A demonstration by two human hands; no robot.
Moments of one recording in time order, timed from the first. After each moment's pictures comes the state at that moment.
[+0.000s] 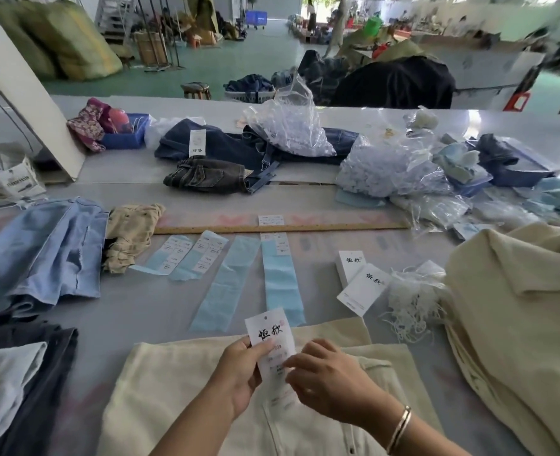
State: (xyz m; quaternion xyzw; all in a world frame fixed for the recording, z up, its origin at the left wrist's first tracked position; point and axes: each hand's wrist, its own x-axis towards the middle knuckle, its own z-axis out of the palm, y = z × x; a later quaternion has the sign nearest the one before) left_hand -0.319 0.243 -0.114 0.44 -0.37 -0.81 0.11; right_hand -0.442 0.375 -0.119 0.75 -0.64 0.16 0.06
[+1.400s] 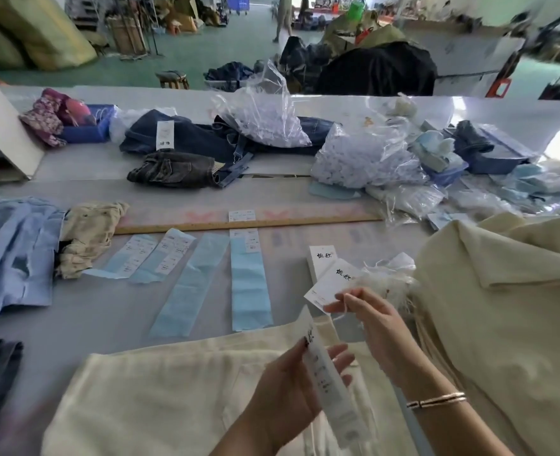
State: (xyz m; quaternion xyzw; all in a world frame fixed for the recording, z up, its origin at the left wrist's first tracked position) left_hand -0.393 0.332 -0.115 0.24 -0.13 -0.96 -0.02; right_hand -0.530 0.423 -0.061 0.21 -0.63 0.66 -0.33
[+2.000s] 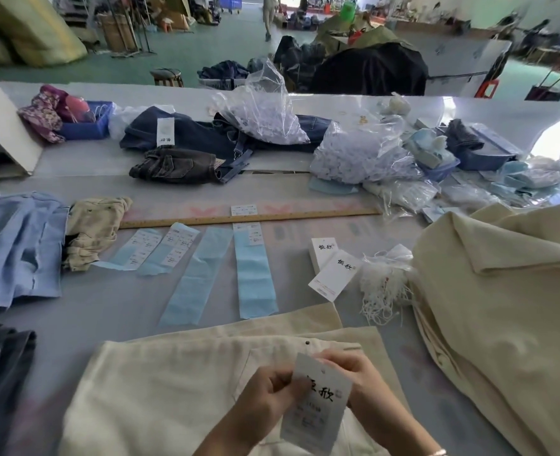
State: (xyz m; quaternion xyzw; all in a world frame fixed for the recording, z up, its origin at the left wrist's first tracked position) left_hand -0.323 0.322 -0.113 0.17 -0.59 -0.79 0.07; right_hand -0.436 0.442 -0.088 0.20 -0.67 0.58 -0.43
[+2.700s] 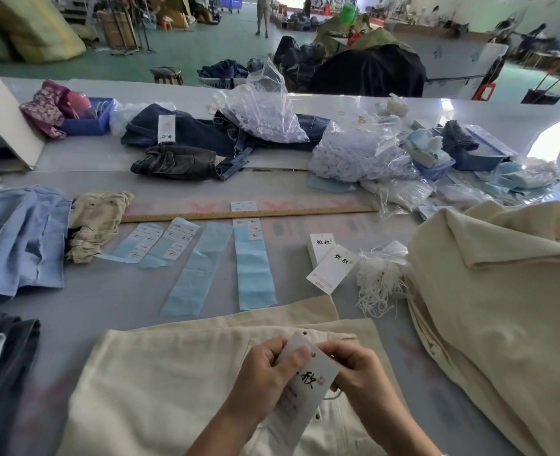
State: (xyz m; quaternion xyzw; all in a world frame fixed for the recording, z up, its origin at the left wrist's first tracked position) left_hand -0.319 0.333 -0.088 0.26 -0.63 -0.72 0.13; right_hand -0.416 0.448 -0.082 0.19 -0.67 0.64 -0.33
